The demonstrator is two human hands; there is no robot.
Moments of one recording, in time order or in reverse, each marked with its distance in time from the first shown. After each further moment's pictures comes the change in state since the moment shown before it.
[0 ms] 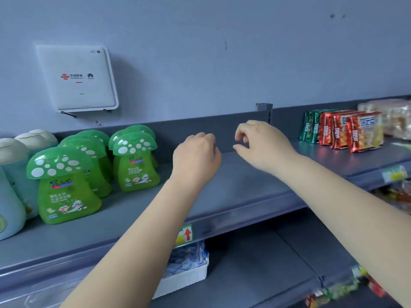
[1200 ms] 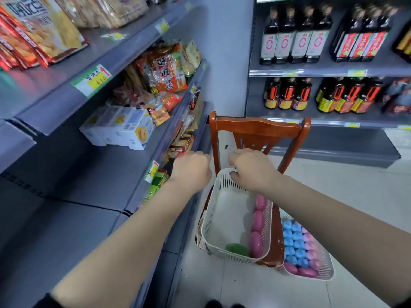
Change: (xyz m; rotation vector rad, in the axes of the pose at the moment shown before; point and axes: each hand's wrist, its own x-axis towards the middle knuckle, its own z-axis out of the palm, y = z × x) left_hand -0.175 0.449 0.209 -0.350 -0.708 1.017; right_hand -0.433 0.279 -0.077 -0.408 -0.487 0.960
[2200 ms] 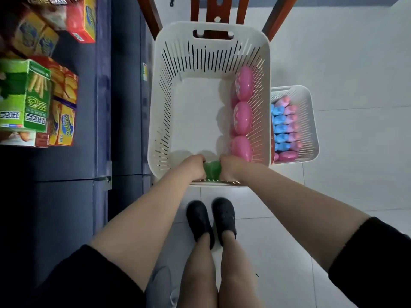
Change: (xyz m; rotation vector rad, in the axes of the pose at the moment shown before) left_hand -0.020 0.072 0.428 -0.460 -1.144 -0.122; right_hand -0.057 0.035 0.410 0.554 -1.010 0.600
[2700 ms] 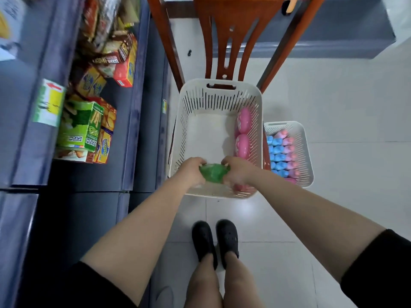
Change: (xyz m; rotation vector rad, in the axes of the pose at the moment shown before) left_hand -0.088 0.005 -0.055 -0.271 0.261 0.094; right_hand -0.093 -0.021 -0.058 0.221 0.139 -0.114
